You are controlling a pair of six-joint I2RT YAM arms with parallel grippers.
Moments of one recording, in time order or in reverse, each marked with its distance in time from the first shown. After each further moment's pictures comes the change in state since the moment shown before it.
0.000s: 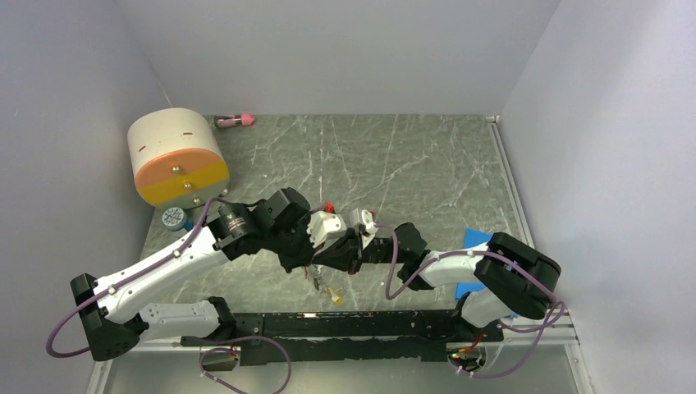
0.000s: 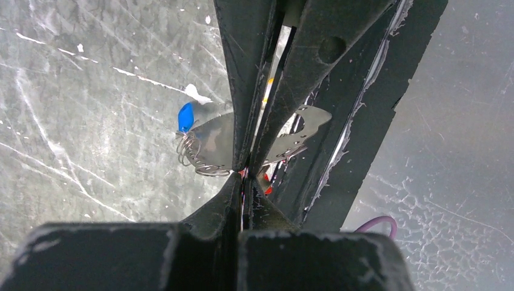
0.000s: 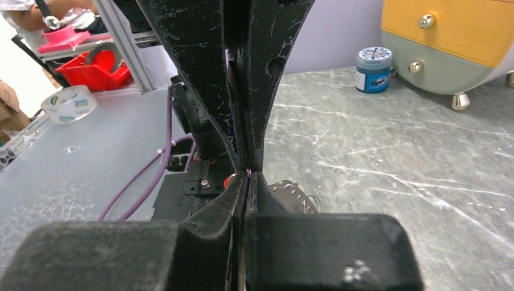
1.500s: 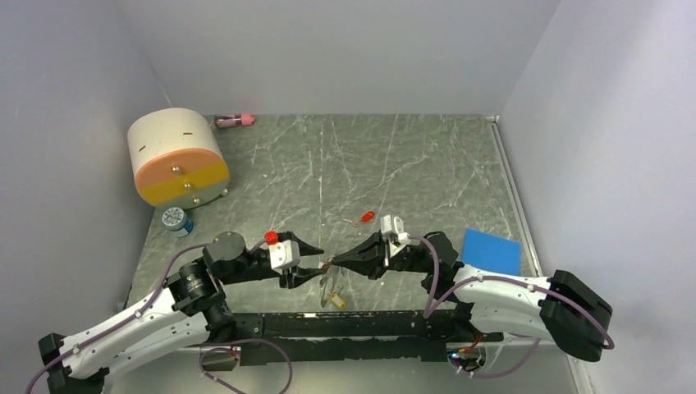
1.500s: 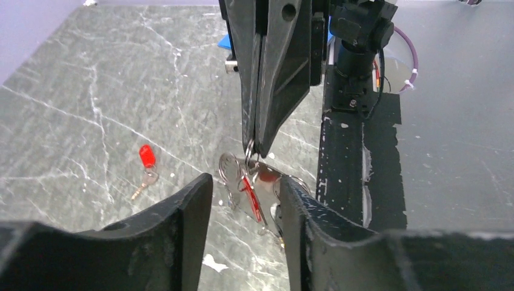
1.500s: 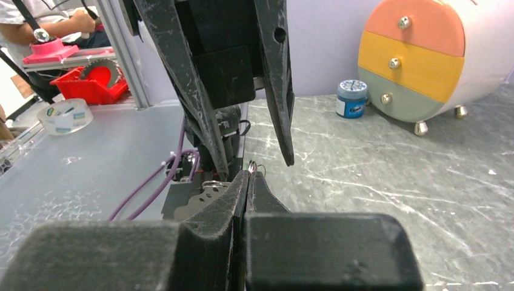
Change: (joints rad) left arm -0.002 -0.585 -0.631 0.884 0.167 -0.006; right arm 0.000 -0.421 -0.108 -0.232 0.064 -0.058
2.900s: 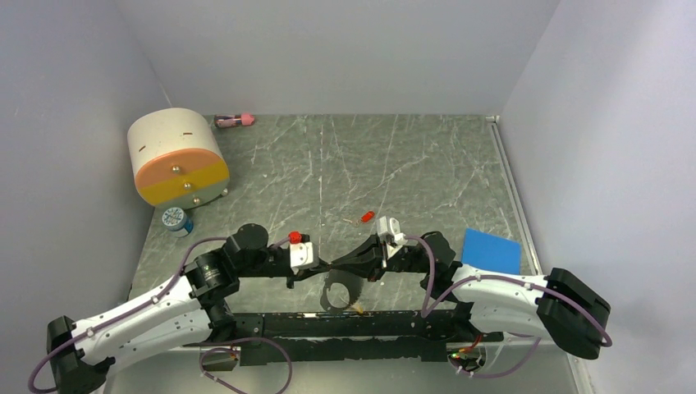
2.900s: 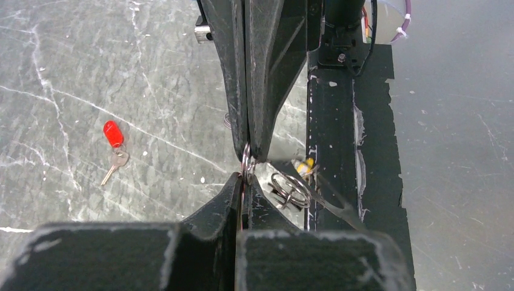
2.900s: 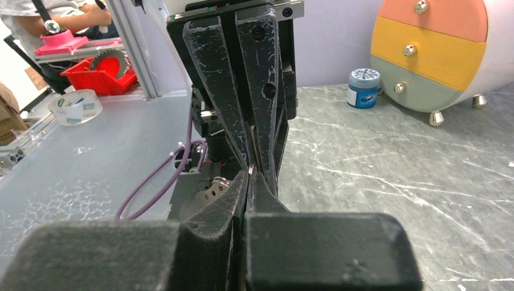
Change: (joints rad) left arm 0.001 0.151 0.027 -0.049 0.073 0.079; right arm 0.000 0.019 0.000 -0.019 -0.026 0.005
